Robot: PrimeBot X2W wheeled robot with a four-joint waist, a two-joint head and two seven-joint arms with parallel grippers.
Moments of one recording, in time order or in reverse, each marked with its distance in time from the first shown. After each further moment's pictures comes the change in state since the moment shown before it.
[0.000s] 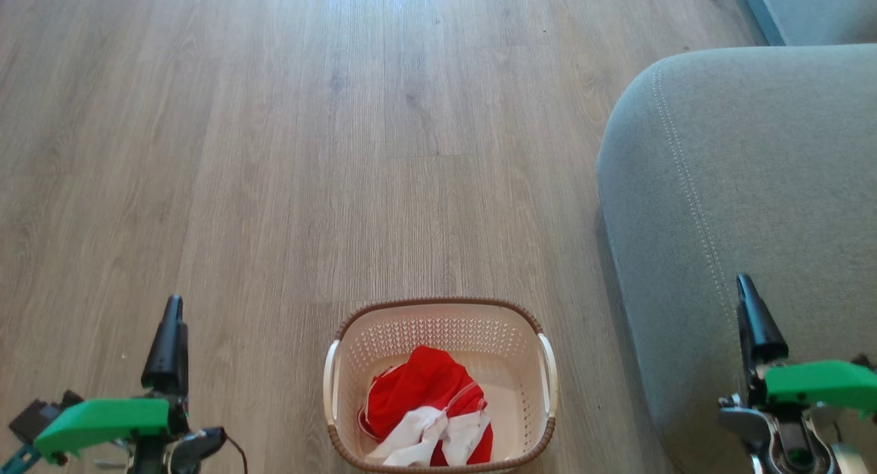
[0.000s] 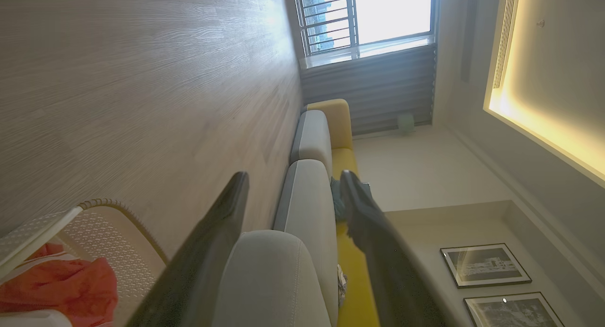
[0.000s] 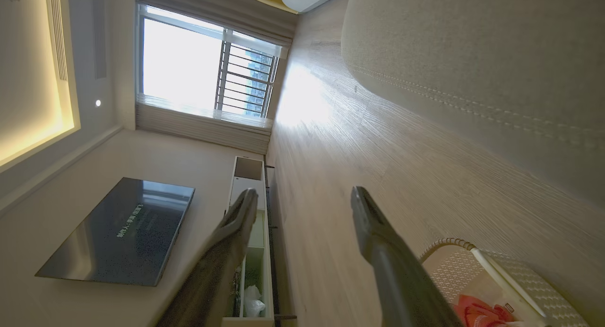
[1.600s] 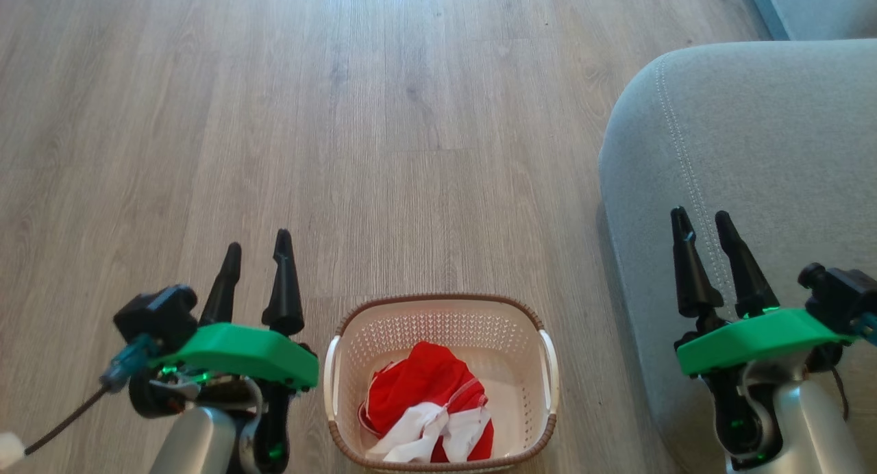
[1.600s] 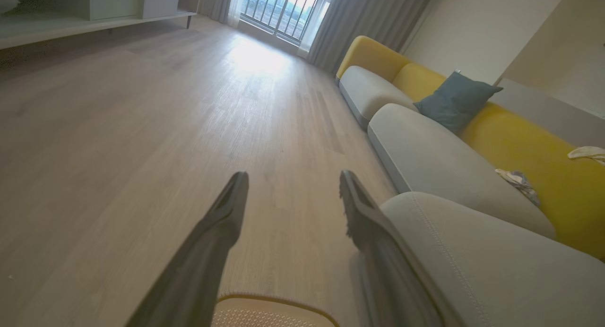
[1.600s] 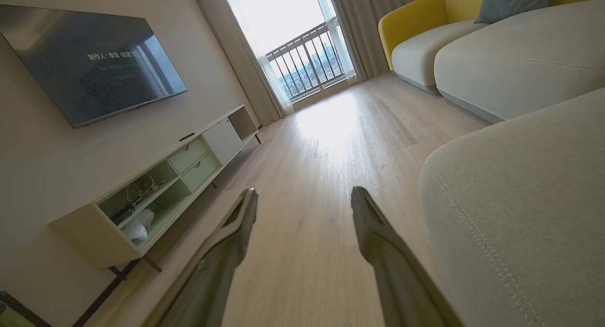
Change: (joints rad) left arm -0.050 0.062 -0.377 -0.318 0.849 0.403 -0.132; right arm -0.055 -0.031 0.171 -0.206 -0.792 0.000 -0.139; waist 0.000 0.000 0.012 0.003
